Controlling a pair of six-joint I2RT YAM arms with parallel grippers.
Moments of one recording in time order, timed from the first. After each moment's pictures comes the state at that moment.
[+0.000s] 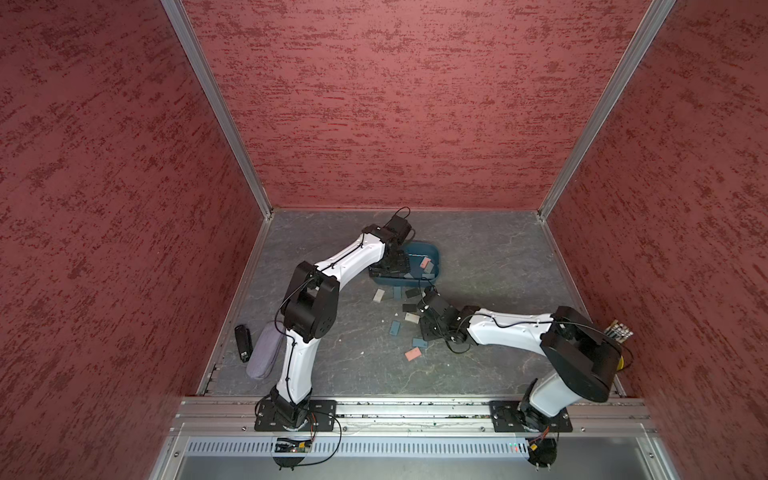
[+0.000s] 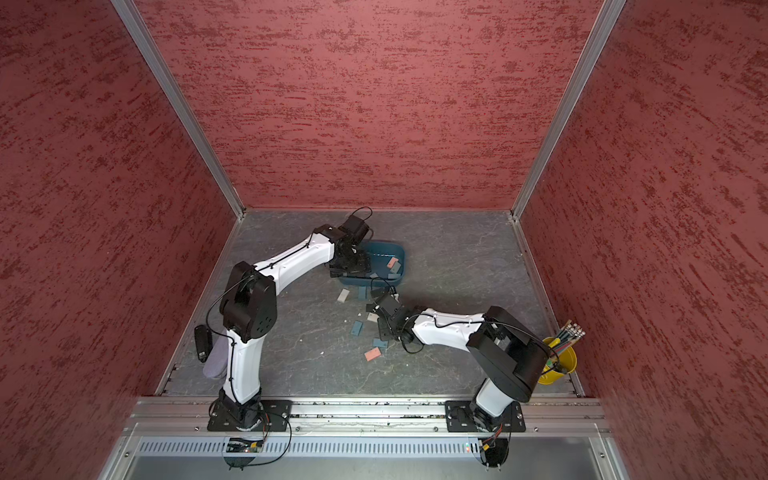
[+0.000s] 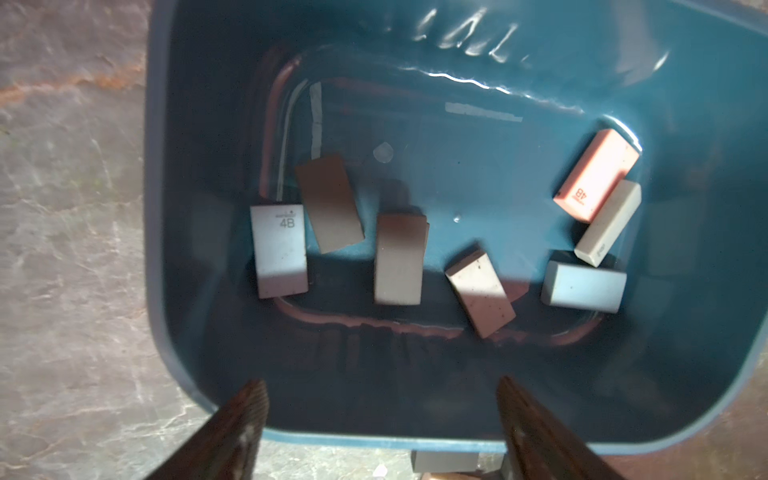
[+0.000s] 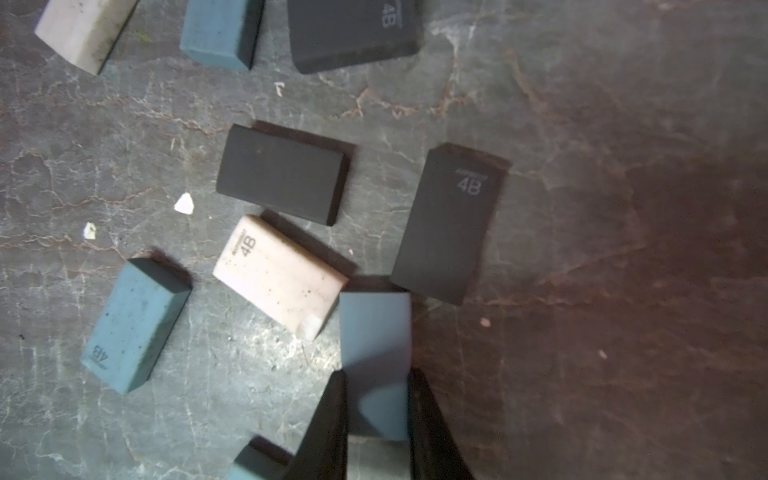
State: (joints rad) left arm -0.57 2.06 1.76 -0.97 -0.07 -0.67; right arm 0.88 1.61 0.78 -0.26 0.14 0.63
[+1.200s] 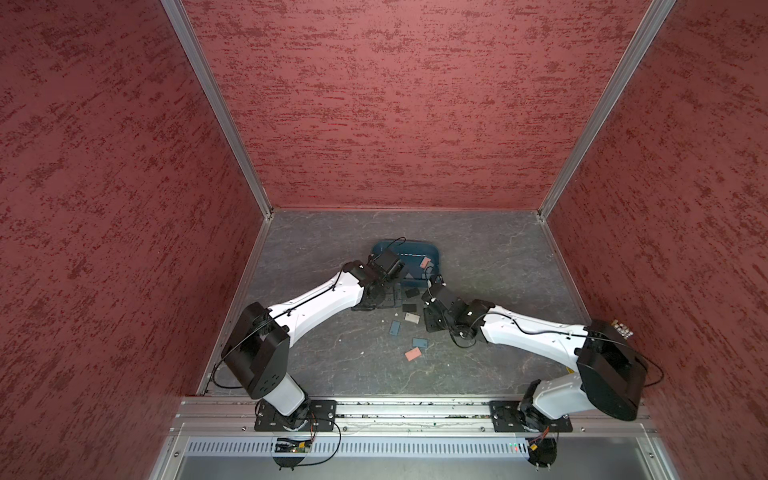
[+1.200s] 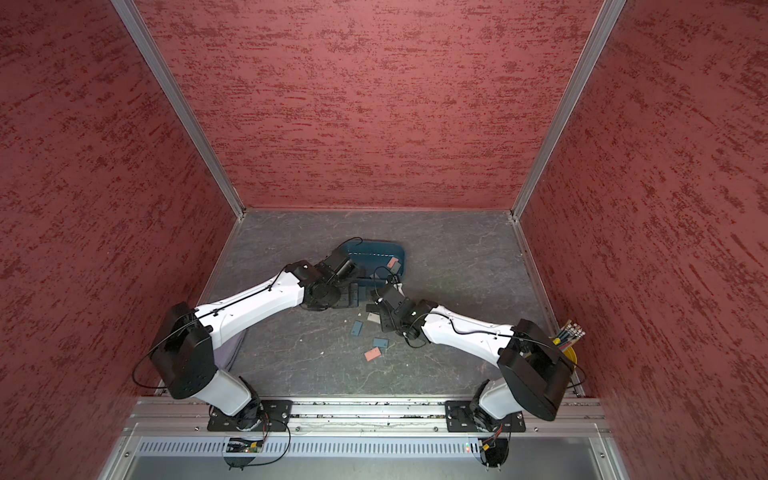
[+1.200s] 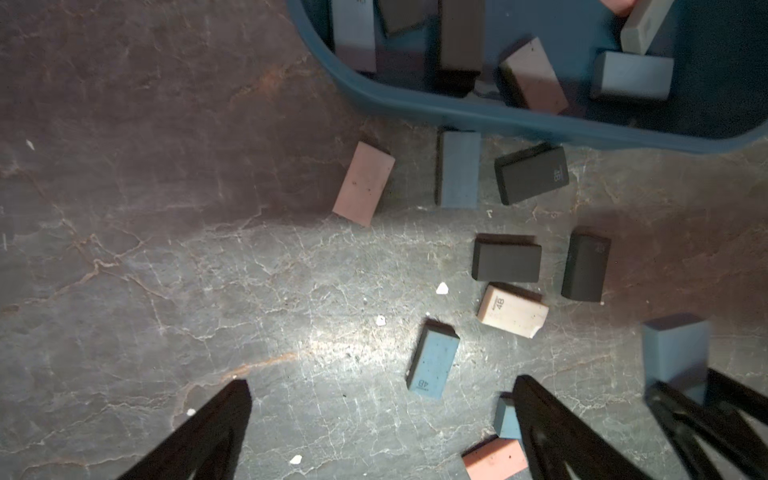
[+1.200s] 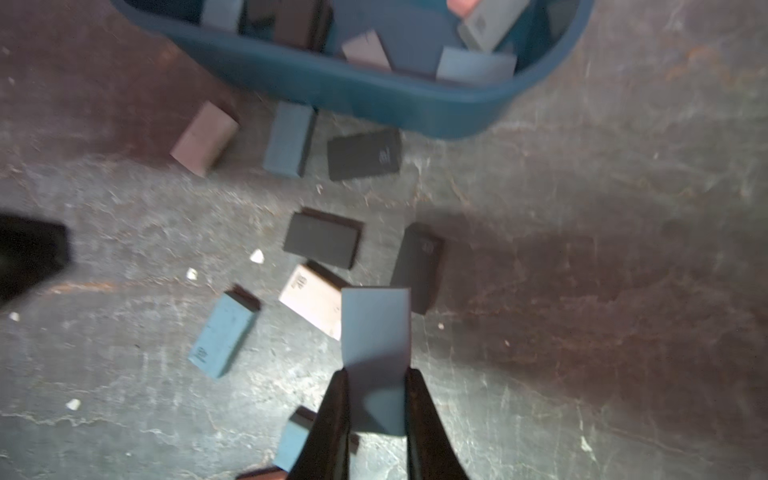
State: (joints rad) left arm -0.74 1.56 1.17 -0.87 -0.16 -0.77; right arm 0.88 1.47 0.92 -0.43 0.25 0.60
